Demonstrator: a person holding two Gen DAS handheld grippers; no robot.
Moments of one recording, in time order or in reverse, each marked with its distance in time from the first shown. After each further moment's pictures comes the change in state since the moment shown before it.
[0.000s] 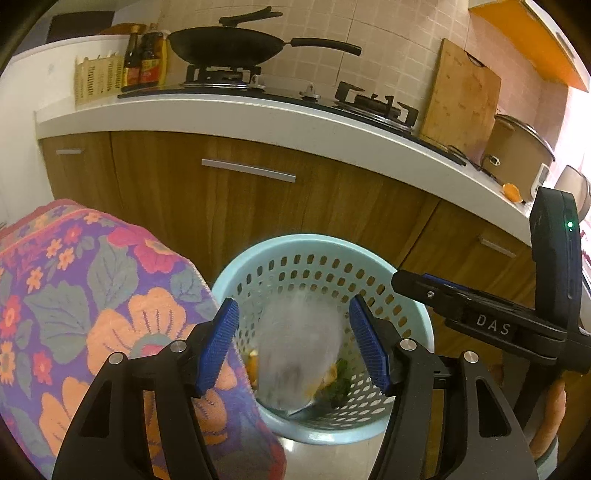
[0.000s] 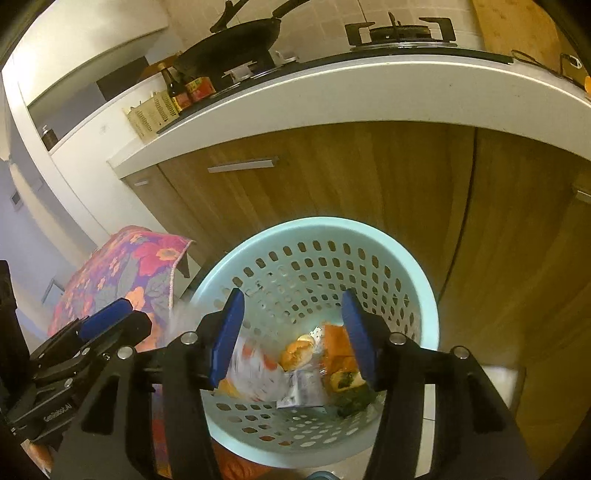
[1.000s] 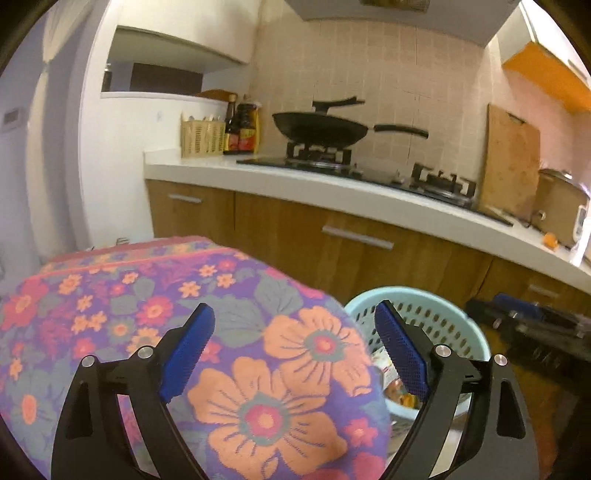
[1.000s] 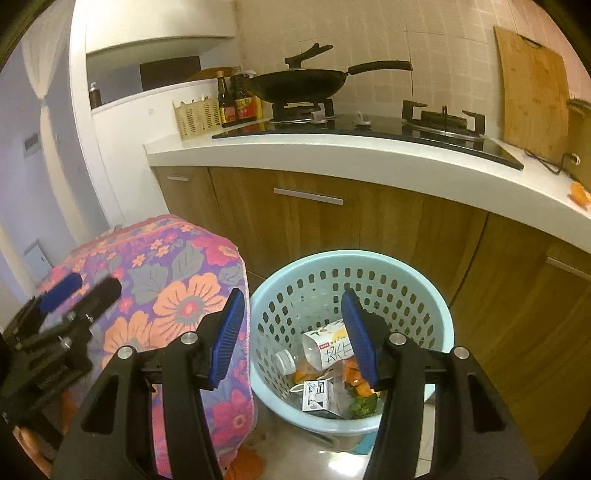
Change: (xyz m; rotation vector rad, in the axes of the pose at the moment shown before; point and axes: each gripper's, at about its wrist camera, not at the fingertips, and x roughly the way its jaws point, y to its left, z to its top) left arm -0.113 0.054 -0.036 -0.055 -0.313 0.289; right arm -0.061 0.110 -0.046 -0.235 -0.172 -0.096
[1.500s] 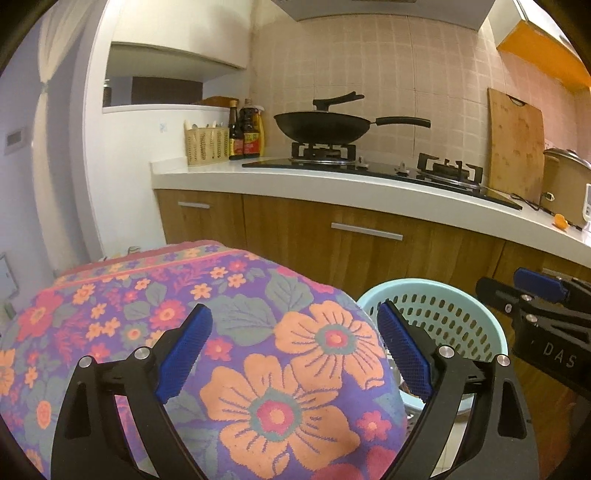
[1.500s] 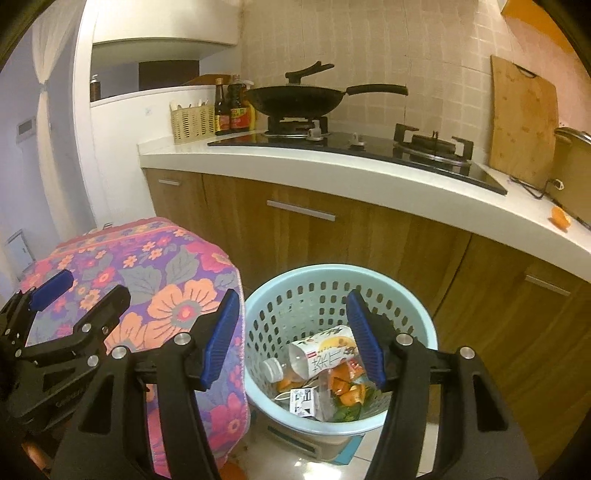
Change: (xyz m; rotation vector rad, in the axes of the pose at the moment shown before) left arm -0.002 -0.009 -0.009 0.066 0.007 0.065; right arm -0.013 0.019 -0.002 -0.050 -0.062 -0.094
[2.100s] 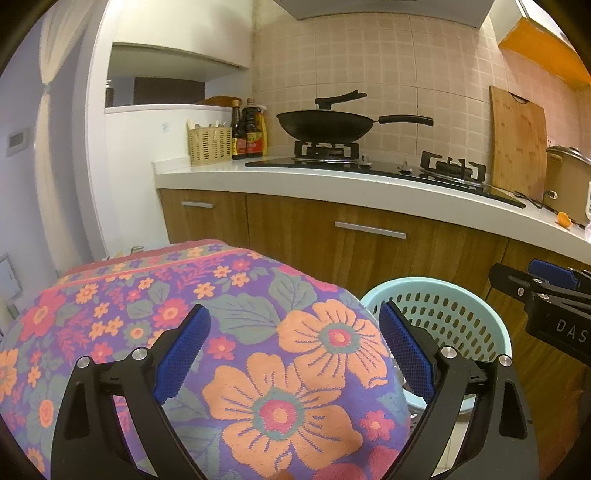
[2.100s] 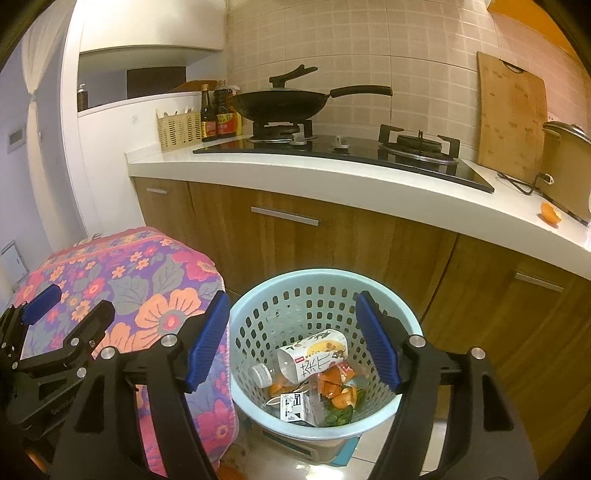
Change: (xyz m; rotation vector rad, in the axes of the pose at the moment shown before) left arm 0.000 -0.001 -0.001 0.005 -0.003 0.016; right arm 0.000 -0.015 0.004 0.031 -0.011 -0.030
